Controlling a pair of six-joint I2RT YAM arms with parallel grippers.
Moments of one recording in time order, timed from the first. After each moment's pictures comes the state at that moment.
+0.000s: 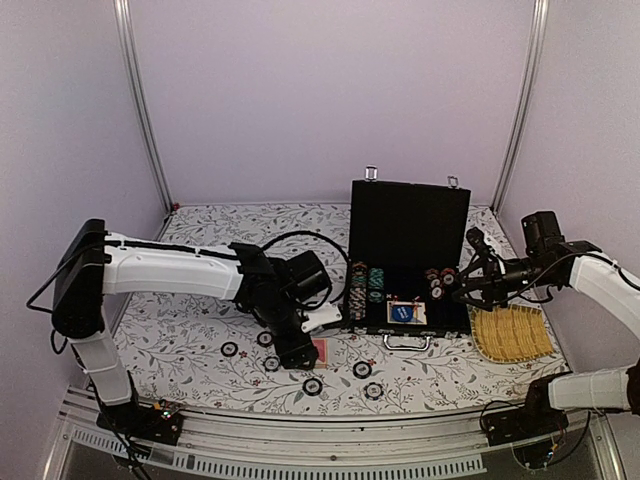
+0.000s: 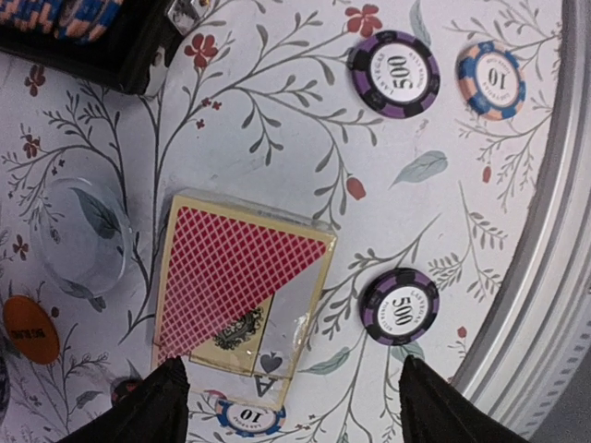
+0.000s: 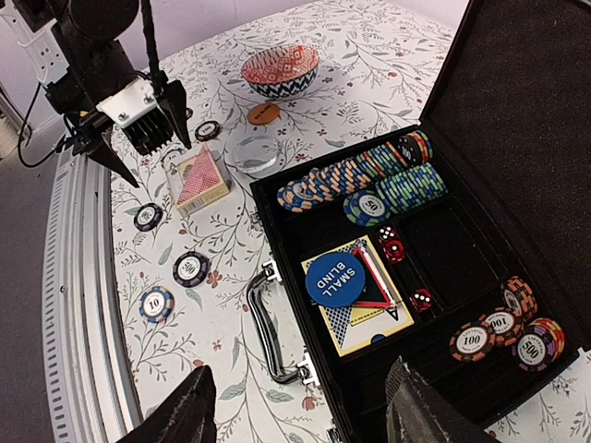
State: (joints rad) left arm -1.07 1.81 1.29 -0.79 0.11 0.17; right arm 0.10 1.11 0.78 -0.65 -0.90 -0.68
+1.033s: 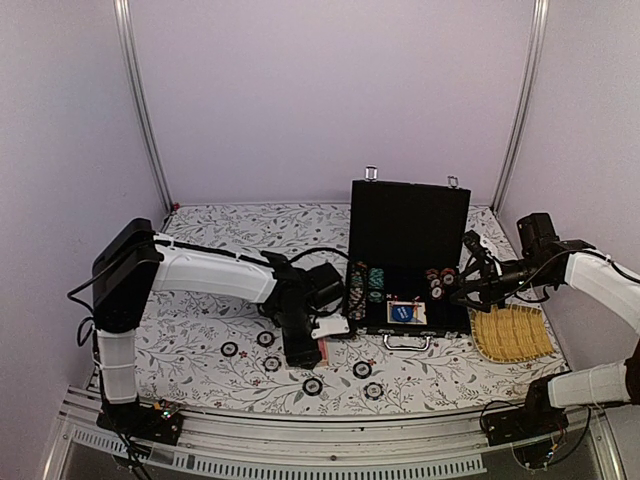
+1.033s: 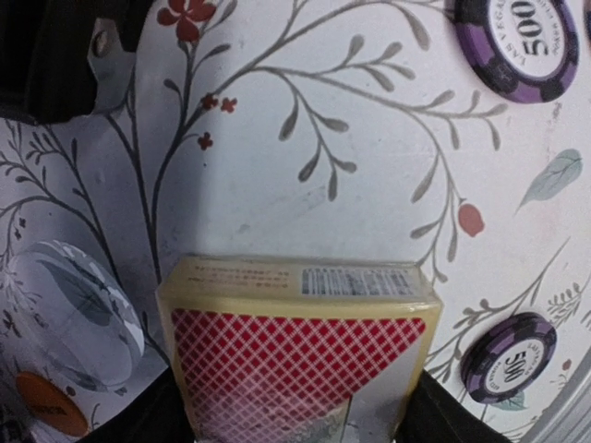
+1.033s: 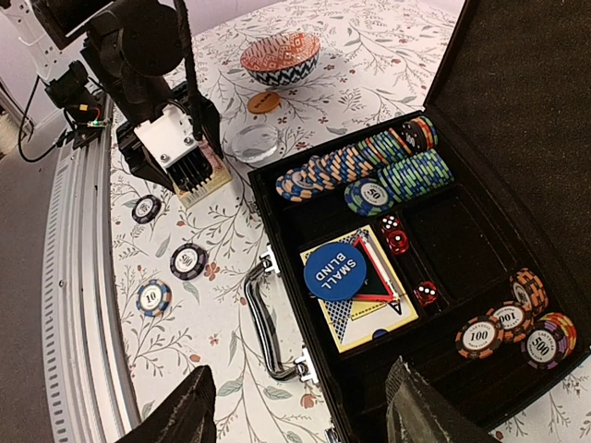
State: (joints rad) left arm -1.04 2.02 1.38 -0.78 0.01 0.35; right arm 0.10 1.17 0.78 -0.64 -0.90 -0.70
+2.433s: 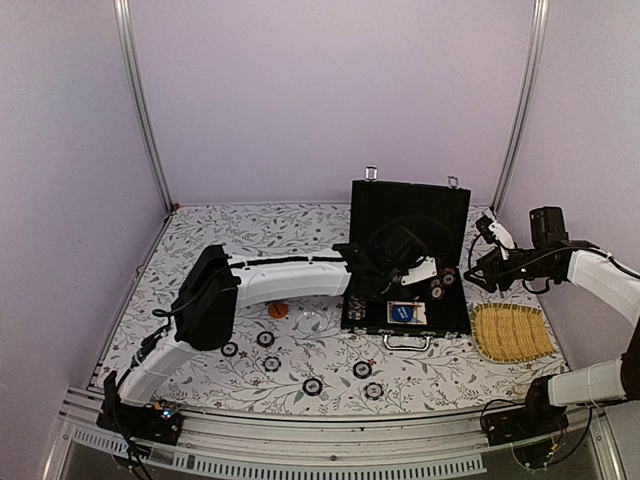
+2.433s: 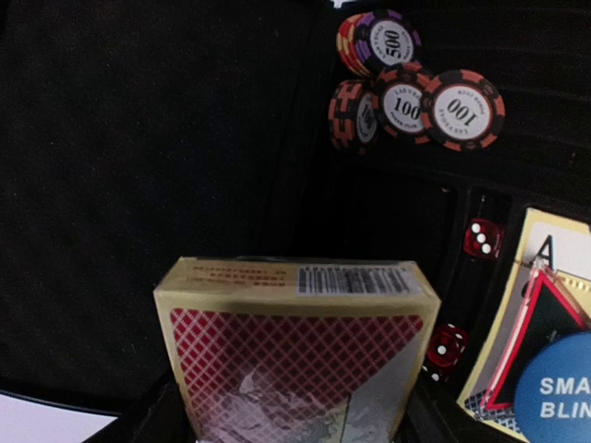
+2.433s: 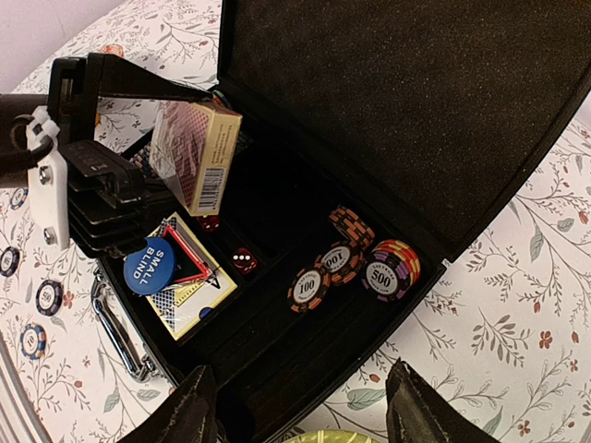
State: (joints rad) left arm -1.11 2.52 2.22 -0.44 -0.51 0.66; right arm 0.00 1.19 0.78 -0.44 -0.59 -0.48
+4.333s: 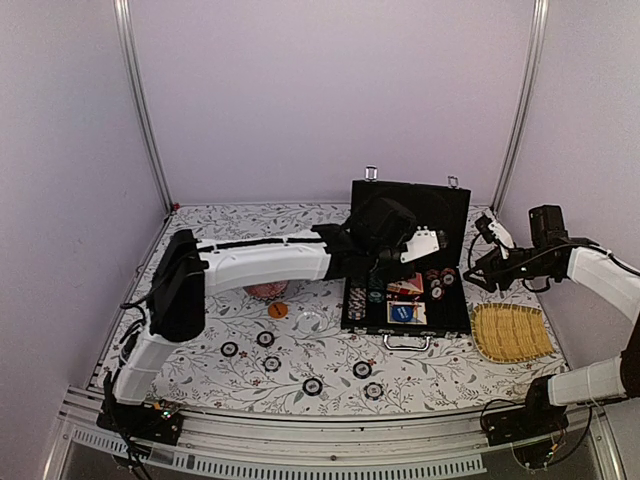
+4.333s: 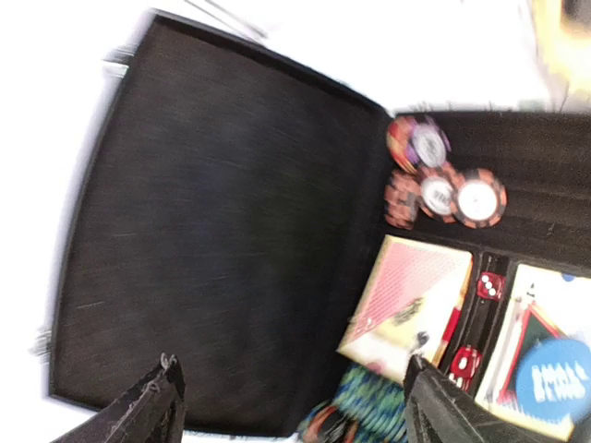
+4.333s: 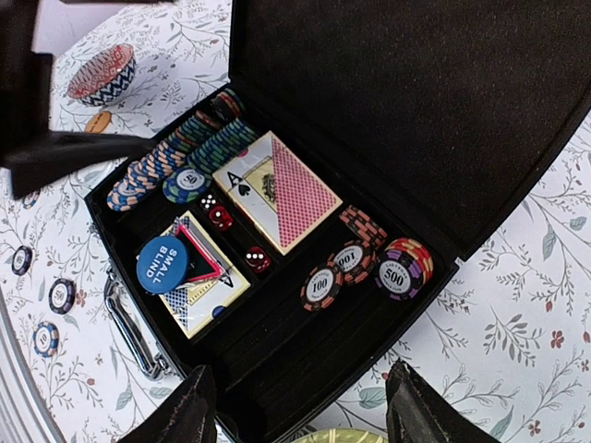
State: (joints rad) left arm -1.09 2.38 2.10 -0.28 -0.39 0.70; right arm 0.00 1.21 0.79 -0.47 -0.61 -0.48
